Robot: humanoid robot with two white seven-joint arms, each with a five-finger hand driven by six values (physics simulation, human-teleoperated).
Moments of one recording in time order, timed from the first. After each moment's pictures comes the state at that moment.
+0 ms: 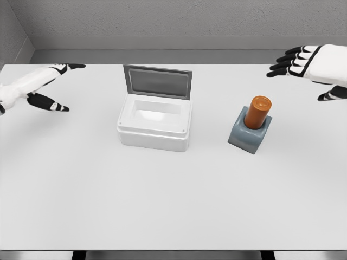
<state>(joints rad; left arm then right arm) -0.77 0.85 -0.92 -1.06 0.11 -0.61 -0.18 -0.68 -1.14 0.46 -1.70 0.15 -0.61 0.61</state>
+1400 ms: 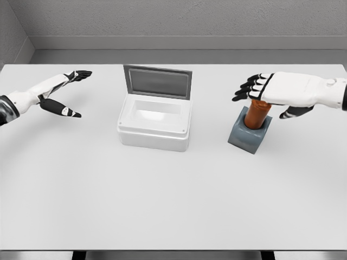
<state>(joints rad) -0.79 0.69 -0.87 -0.78 0.36 -0.61 -0.45 -0.71 -0.95 0.61 -1.60 0.30 -0.61 0.61</state>
